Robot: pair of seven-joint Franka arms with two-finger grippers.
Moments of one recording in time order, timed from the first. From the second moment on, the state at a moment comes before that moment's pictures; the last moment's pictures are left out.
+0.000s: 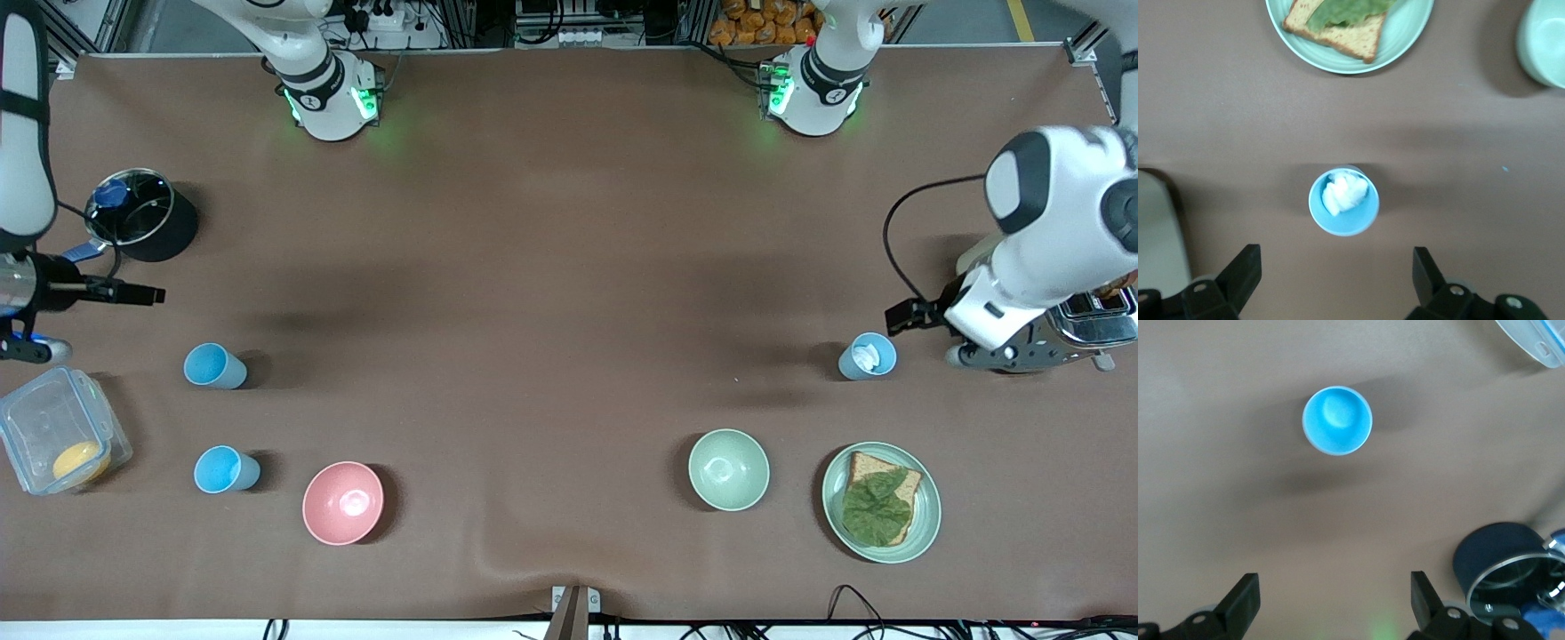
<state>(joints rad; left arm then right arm) 0.13 0.22 -0.15 -1.93 0.02 2.14 -0.04 -0.18 0.30 -0.06 -1.67 0.03 1.66 -0.04</state>
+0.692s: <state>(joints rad) 0.18 0.42 -0.15 -2.00 0.02 2.39 0.00 -0.25 0.49 -0.07 -1.72 0.03 1.96 -0.13</state>
